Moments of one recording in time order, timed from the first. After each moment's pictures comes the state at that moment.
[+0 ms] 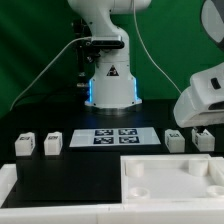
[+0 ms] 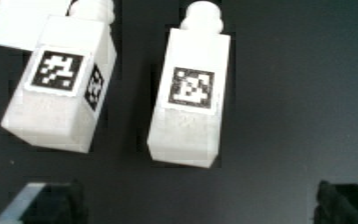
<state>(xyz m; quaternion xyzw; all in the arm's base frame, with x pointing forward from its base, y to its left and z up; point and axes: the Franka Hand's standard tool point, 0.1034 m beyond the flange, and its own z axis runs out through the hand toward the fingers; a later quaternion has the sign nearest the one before) 0.438 0.187 0.049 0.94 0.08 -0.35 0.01</state>
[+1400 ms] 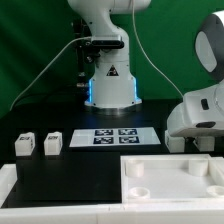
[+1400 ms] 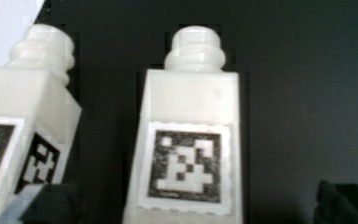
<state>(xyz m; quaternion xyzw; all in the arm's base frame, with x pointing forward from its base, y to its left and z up) 0.391 0.182 0.010 0.92 0.03 -0.39 0.03</state>
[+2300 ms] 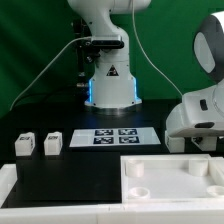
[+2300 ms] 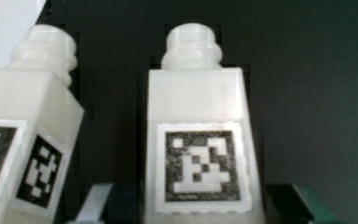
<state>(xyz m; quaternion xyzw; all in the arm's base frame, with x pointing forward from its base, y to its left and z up) 0.391 0.182 0.010 0.92 0.03 -0.39 0.03</state>
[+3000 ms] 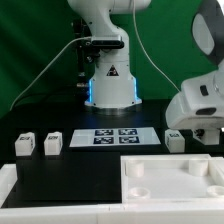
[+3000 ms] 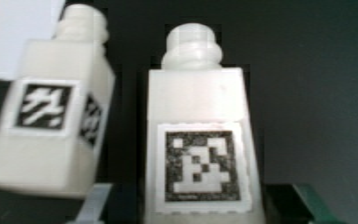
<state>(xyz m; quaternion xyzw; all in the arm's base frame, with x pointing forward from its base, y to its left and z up) 0.437 0.168 0.058 0.94 0.04 -0.34 0.01</state>
